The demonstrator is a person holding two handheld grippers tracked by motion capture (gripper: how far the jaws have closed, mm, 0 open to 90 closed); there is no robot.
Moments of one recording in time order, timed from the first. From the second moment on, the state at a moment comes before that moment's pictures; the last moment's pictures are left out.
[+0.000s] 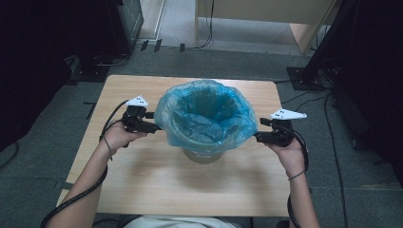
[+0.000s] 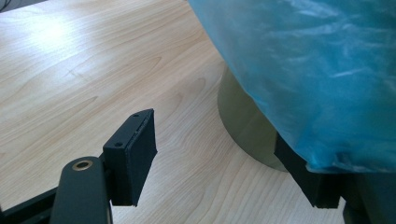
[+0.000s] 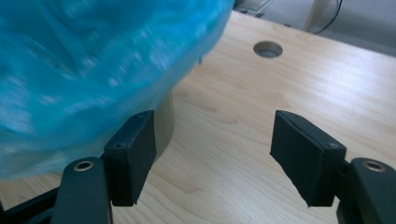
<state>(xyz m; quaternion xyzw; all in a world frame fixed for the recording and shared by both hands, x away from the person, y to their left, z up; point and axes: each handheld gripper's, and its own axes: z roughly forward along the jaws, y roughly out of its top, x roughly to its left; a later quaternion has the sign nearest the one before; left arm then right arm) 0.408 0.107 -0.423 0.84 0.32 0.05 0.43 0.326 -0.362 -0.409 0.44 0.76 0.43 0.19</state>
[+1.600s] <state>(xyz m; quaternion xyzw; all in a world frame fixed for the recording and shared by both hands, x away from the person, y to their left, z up) 0.407 0.116 -0.414 0.82 0.34 0.05 0.45 0.343 -0.322 -0.338 0.33 0.79 0.49 0.17</state>
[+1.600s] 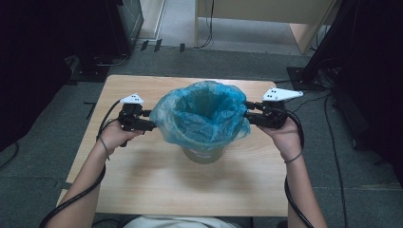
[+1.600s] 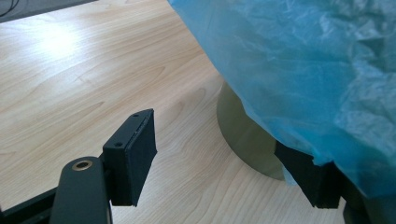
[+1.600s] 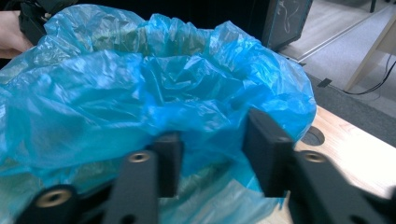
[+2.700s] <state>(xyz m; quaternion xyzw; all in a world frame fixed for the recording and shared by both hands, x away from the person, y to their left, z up) 0.405 0.118 -0.405 0.81 0.34 0.06 0.47 0.358 -0.264 -0.290 0.32 0.79 0.50 0.16</state>
